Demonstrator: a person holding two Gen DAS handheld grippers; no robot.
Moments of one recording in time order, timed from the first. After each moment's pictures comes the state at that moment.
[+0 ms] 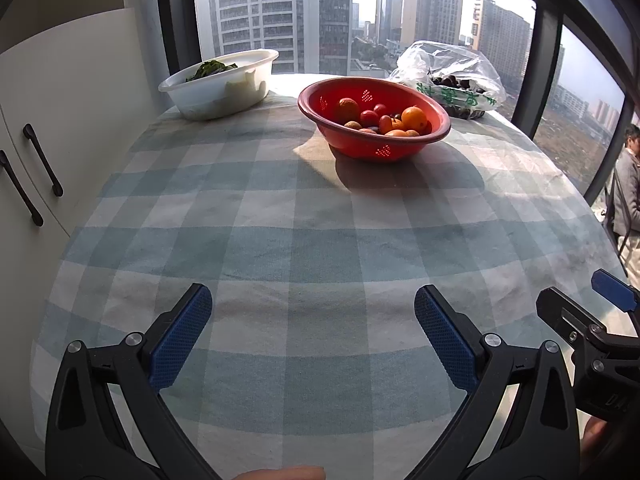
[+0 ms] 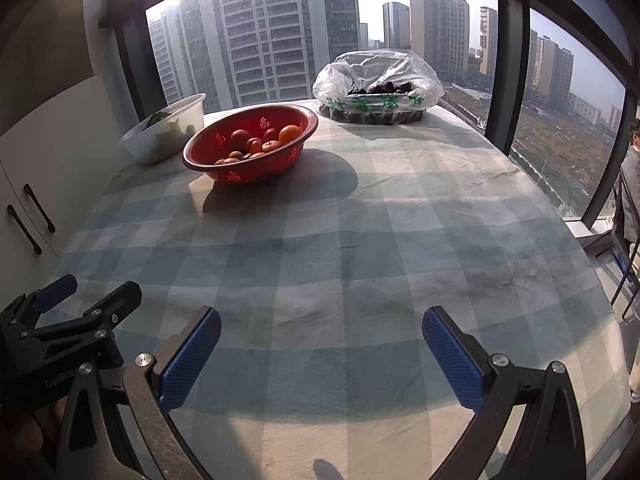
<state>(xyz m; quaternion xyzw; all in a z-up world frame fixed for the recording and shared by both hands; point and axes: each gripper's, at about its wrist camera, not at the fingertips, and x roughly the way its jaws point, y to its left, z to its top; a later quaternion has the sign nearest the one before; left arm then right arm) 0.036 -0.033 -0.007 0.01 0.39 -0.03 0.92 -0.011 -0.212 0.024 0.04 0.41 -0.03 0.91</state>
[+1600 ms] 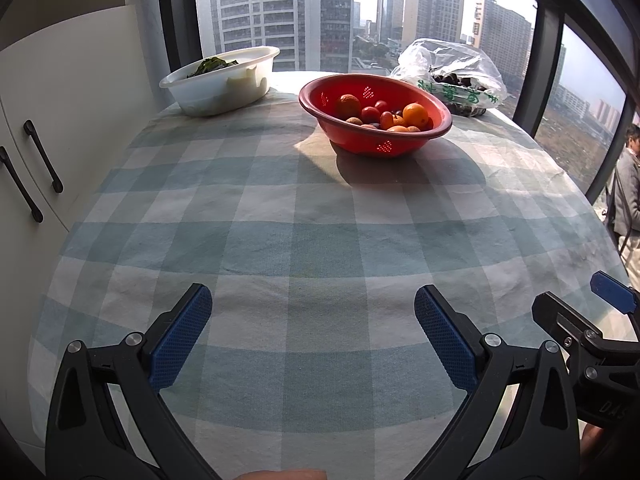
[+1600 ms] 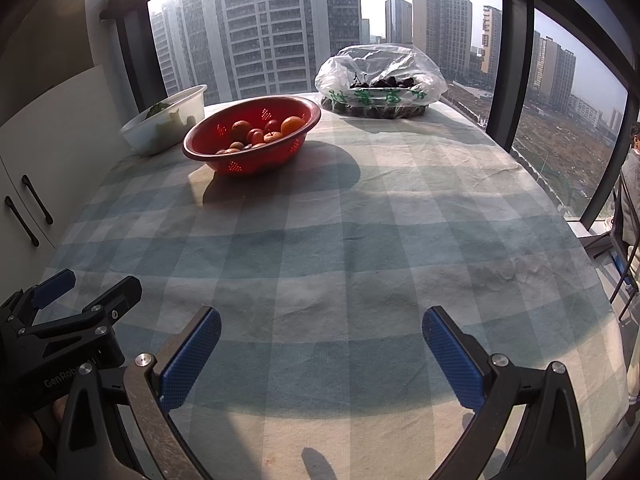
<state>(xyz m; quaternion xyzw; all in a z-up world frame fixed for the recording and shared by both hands) 0.034 -0.033 -0.013 0.01 0.39 -0.03 0.92 -0.013 -0.210 0.020 0.04 0.41 -0.03 0.91</state>
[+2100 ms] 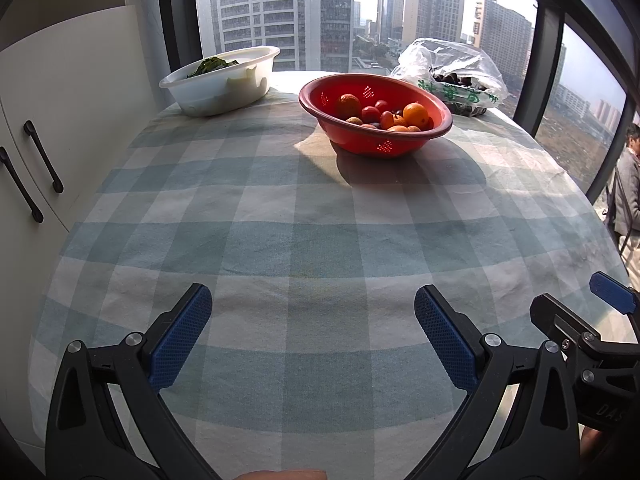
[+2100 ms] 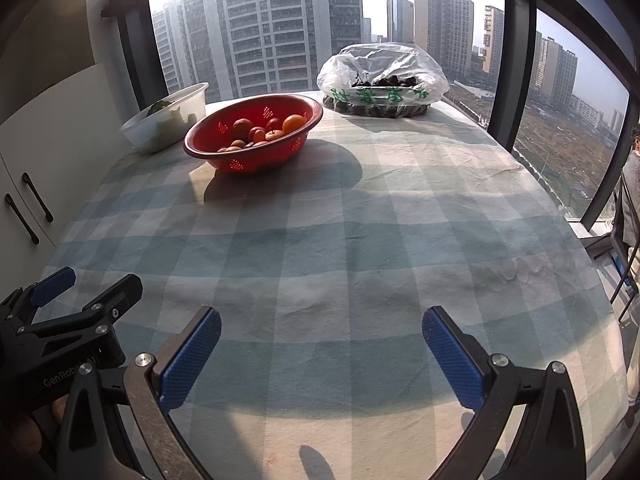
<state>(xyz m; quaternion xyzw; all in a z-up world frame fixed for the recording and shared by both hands) 0.034 -0.033 -0.013 0.01 0.39 -0.03 0.92 -0.014 -0.209 0.018 0.04 0.42 -0.03 0.91</state>
